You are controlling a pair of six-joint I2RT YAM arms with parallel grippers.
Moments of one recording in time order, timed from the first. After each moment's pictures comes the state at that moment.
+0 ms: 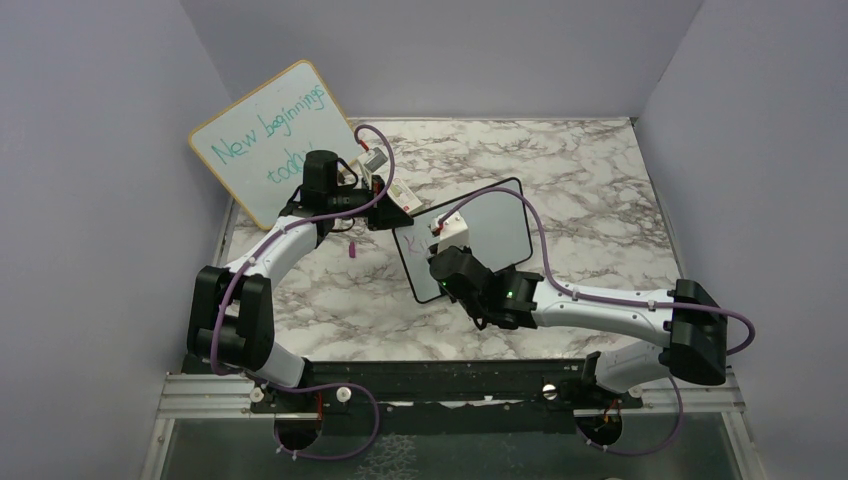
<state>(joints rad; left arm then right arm) -0.22 1.50 0.97 0.04 1.10 -0.15 1.19 1.40 0.97 -0.18 0.69 0.38</state>
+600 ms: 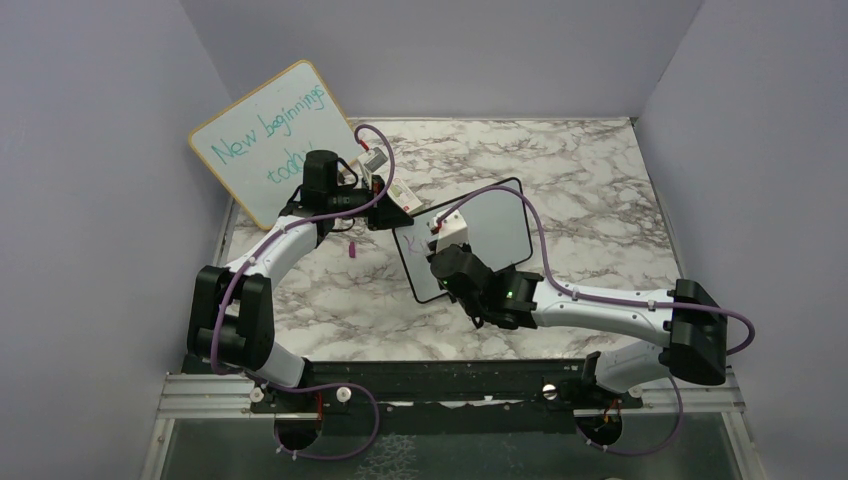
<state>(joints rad) -0.22 1.50 0.97 0.04 1.10 -0.15 1.19 1.40 0.97 -0.12 0.73 0.32</state>
